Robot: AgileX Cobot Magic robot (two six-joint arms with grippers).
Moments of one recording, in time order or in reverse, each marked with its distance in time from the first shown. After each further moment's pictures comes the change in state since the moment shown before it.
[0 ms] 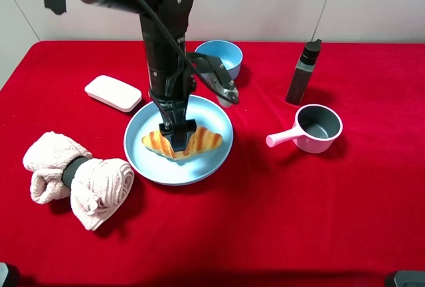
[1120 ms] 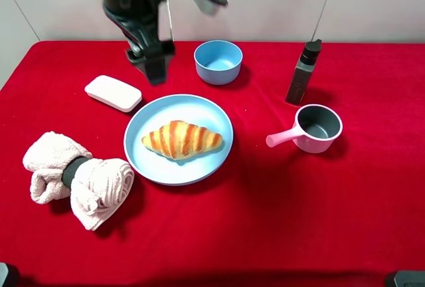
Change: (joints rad) left arm 0.018 -0.319 -0.083 0.144 0.164 -0.176; right arm 0.000 0.000 0.000 0.000 0.000 0.000
